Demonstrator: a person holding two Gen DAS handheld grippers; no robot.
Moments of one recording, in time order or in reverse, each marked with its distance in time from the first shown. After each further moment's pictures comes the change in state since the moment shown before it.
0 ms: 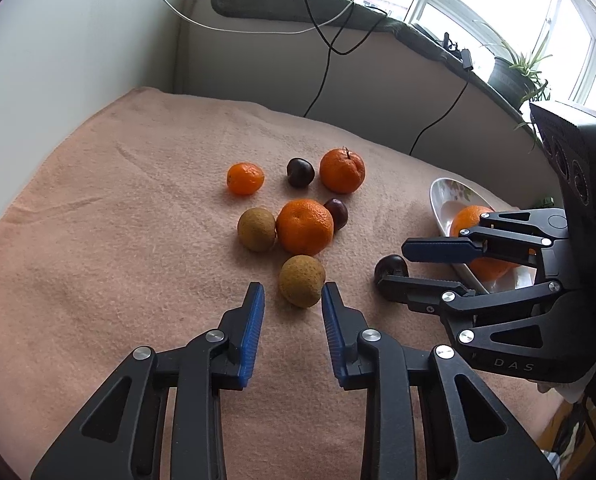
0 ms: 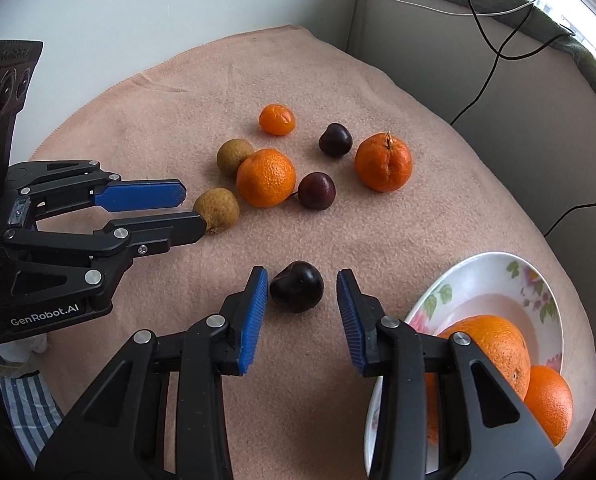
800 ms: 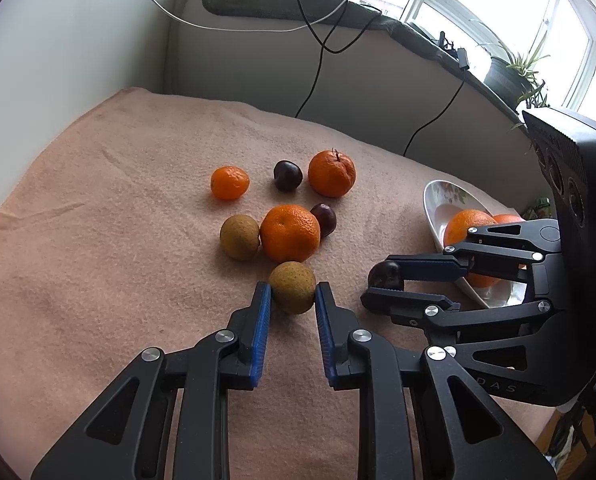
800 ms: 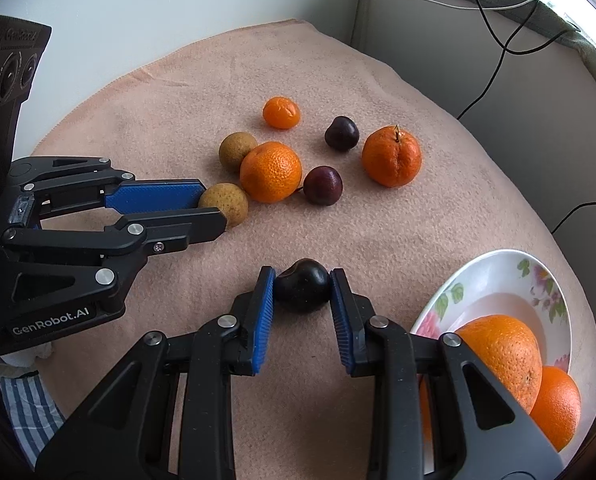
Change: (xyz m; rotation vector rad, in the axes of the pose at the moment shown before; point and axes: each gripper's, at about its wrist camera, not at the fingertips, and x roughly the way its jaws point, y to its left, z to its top) left arm 0.004 -0.007 0.005 0.003 0.001 -0.022; right arm 0.003 0.001 0.000 0.012 0.000 0.022
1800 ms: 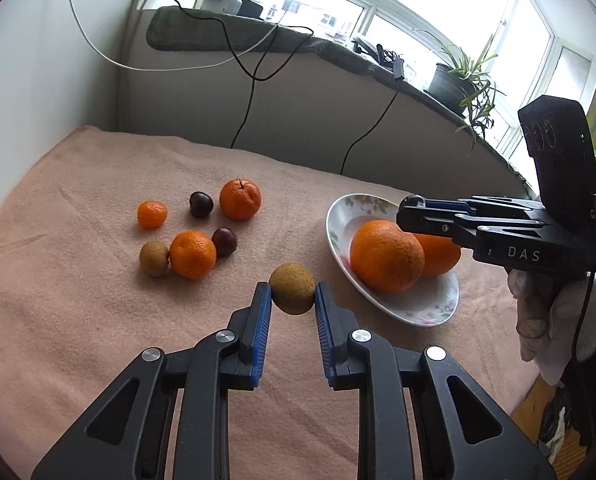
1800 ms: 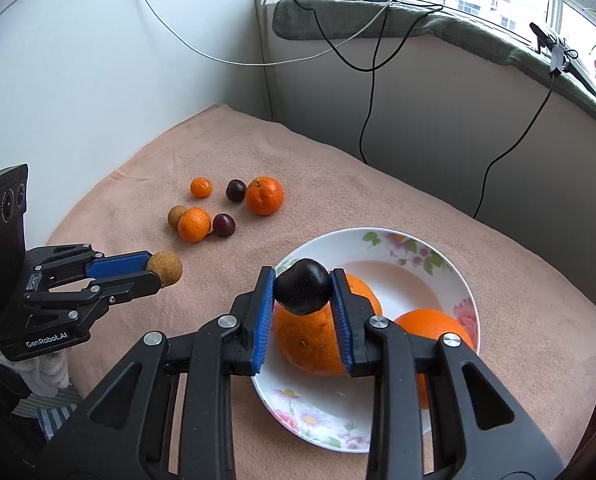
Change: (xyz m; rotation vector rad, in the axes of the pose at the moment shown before) left arm -0.032 -0.064 0.002 0.068 -0.058 -0.133; right arm -0.098 -0.092 -0.049 0.252 -0.200 -0.031
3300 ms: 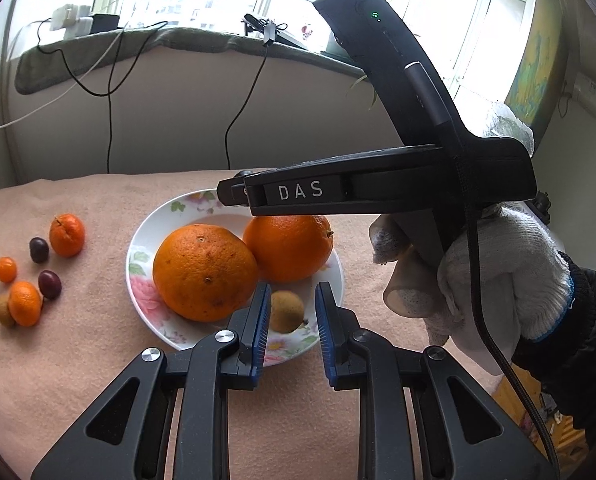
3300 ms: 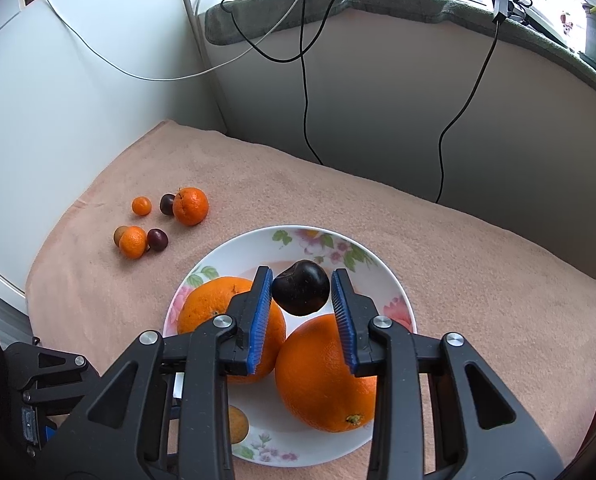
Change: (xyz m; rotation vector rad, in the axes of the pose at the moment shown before) left arm 0.046 -0.124 0.000 0.209 0.043 -0.145; right arm 0.012 -0.067 -0.002 0.133 0.001 -0.027
